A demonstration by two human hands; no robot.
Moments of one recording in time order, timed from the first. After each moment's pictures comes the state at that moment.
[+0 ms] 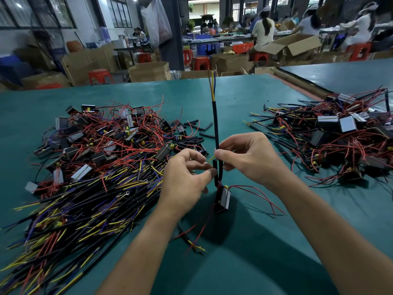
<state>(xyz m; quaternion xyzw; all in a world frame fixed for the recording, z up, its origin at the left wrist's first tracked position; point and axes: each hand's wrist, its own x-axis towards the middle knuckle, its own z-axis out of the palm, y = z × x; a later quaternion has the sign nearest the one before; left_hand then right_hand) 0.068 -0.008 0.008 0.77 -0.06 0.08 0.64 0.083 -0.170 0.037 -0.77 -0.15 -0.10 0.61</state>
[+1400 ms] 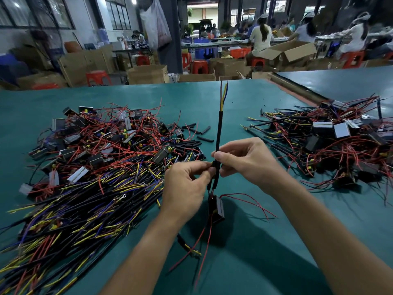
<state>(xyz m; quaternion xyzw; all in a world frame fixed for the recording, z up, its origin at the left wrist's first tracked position) 0.068 -0.015 -0.001 0.79 -0.12 0.15 0.58 0.079 -0.174 0.041 -0.76 -0.12 -0.04 0.64</state>
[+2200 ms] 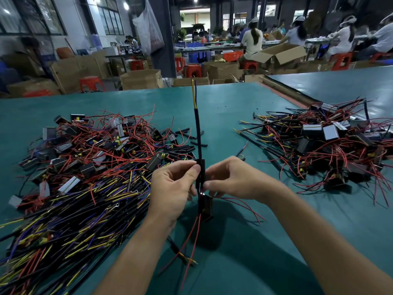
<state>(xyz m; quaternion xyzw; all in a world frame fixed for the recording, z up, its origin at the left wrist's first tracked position) 0.070 -0.011 0.006 0.67 -0.08 0.12 0.73 0.080 -0.176 0.031 -0.84 -0.19 0.10 0.50</state>
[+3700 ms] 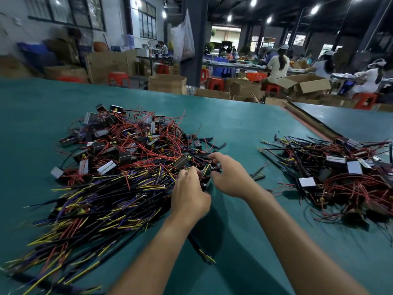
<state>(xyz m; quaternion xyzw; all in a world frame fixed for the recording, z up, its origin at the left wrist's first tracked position) 0.074 0.009 -0.005 0.92 0.04 0.13 0.37 0.115 -0.109 0.032 -0.96 -0.14 -0.04 0.26</state>
